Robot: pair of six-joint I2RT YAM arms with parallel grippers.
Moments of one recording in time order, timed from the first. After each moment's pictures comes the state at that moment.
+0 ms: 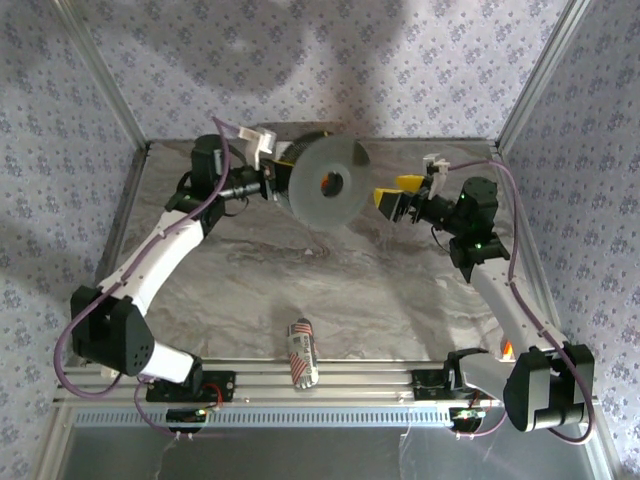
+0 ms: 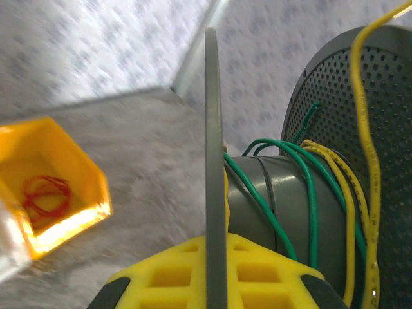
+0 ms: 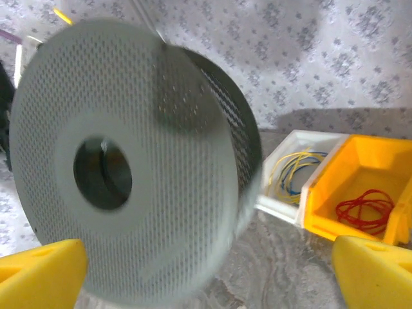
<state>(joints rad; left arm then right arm) -0.39 1.44 1.25 -0.09 0.74 -0.32 0.14 1.13 0.82 0.23 -0.78 0.39</state>
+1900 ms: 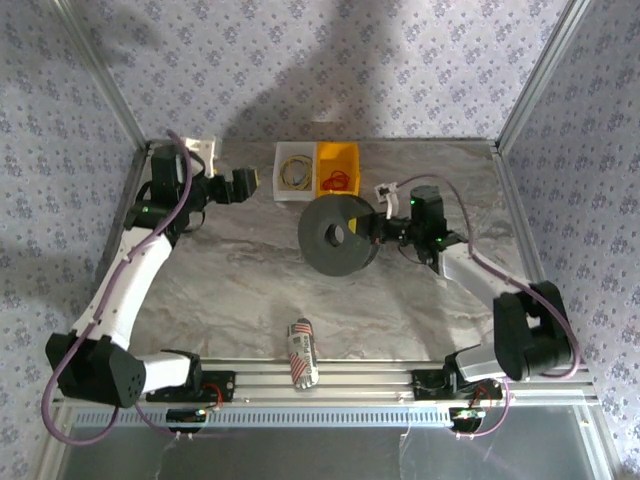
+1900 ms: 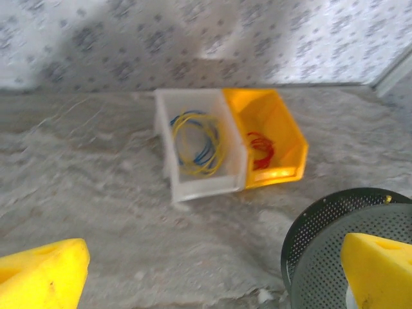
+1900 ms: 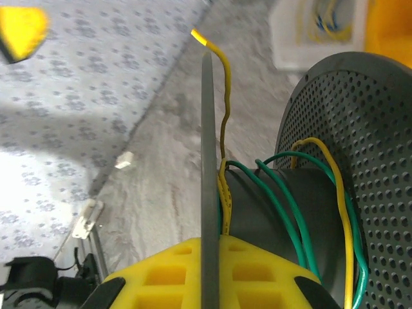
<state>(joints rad) -0.20 1.23 1.19 -0.46 0.22 -0.19 0.33 1.43 0.78 0.18 -0.75 0.47</state>
